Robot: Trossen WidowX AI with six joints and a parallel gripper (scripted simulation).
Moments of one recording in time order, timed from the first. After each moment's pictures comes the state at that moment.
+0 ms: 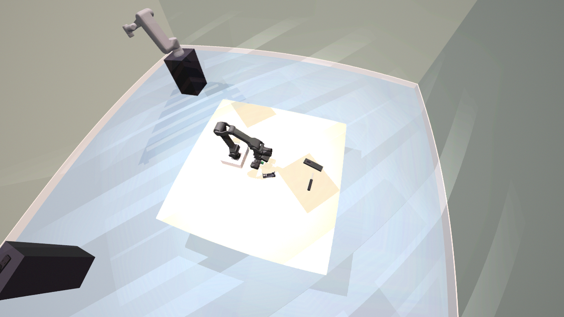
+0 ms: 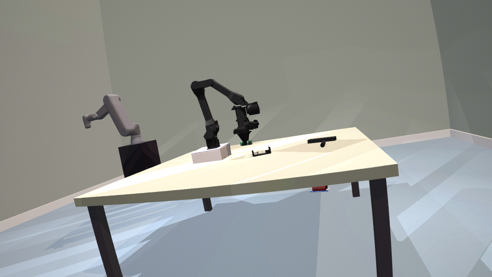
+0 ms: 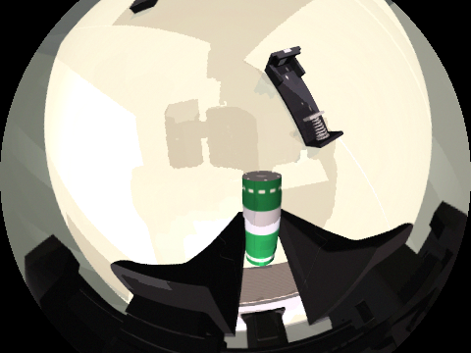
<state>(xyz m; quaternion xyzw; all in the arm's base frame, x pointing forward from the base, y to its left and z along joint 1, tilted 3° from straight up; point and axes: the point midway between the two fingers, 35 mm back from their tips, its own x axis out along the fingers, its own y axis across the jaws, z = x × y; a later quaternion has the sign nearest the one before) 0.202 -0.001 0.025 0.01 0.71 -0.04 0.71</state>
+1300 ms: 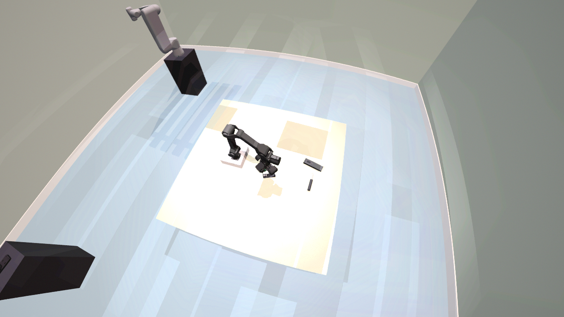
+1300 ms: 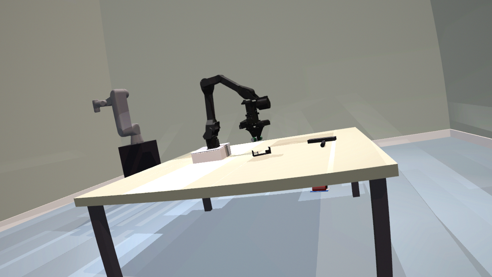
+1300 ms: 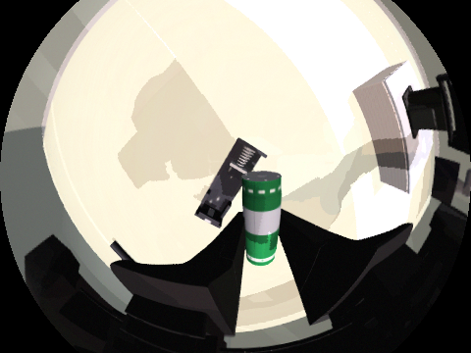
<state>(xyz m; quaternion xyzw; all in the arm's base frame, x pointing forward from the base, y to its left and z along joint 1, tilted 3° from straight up) 0.275 -0.046 0.046 0.62 0.32 -0.63 0.35</state>
